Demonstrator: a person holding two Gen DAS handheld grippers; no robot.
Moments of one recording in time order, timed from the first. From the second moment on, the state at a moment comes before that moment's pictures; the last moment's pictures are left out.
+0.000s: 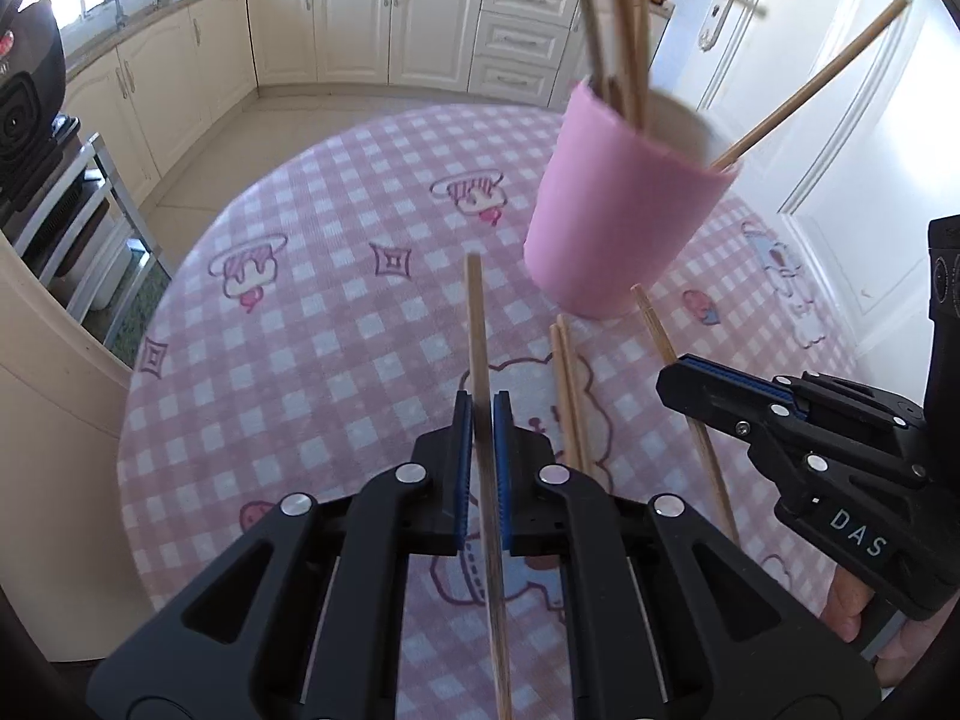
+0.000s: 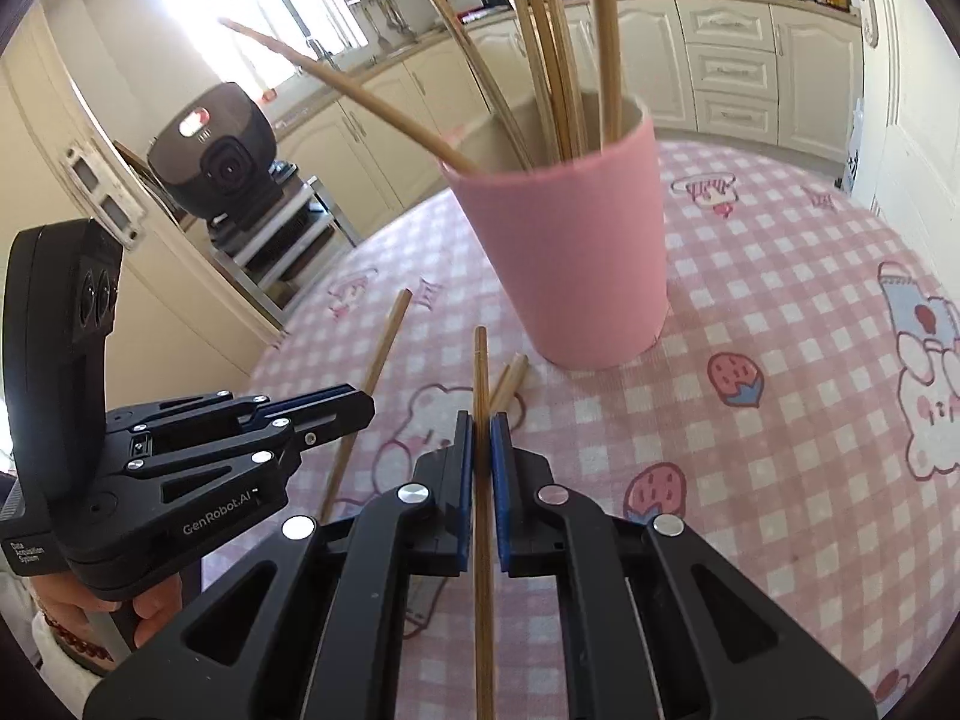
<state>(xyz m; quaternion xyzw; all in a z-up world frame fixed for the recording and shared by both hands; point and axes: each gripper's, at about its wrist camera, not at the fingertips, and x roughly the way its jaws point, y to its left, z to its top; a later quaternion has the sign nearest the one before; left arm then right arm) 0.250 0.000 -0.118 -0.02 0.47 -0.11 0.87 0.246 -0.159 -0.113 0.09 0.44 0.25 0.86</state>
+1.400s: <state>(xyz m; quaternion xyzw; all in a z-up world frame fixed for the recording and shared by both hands) 0.276 -0.017 -0.155 0.02 0.54 -0.08 0.84 0.254 -0.154 -0.124 0.06 0.46 0.25 0.85</state>
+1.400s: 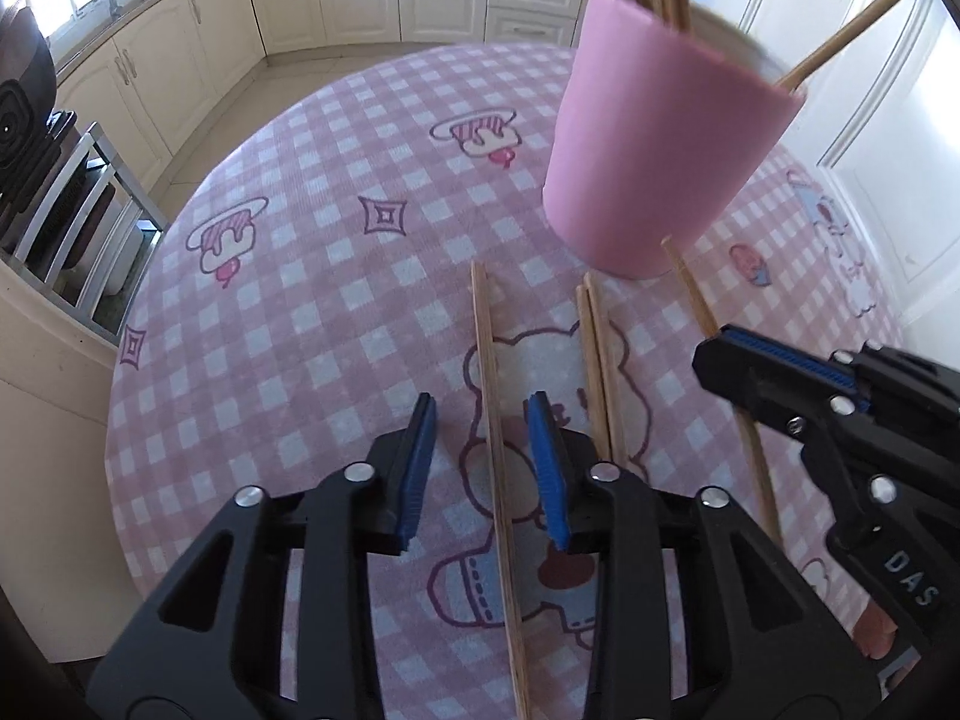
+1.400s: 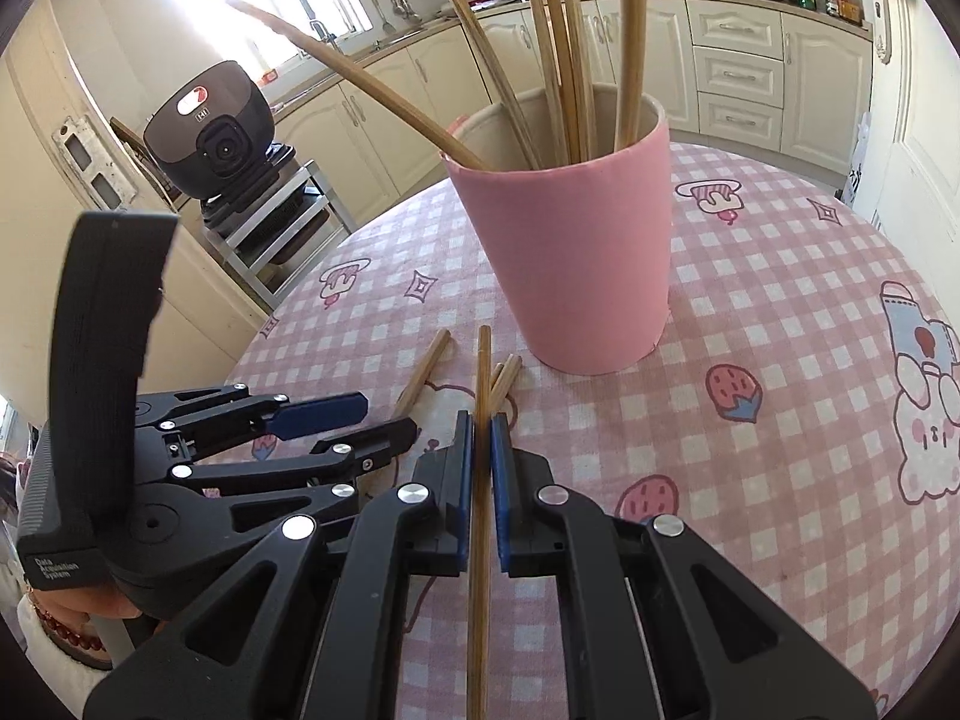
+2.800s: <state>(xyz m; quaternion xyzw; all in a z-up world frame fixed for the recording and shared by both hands) 0.189 -0.005 0.036 -0.04 0.29 -0.12 0.95 0.188 -0.170 0.039 0.03 0.25 0.24 0.94</state>
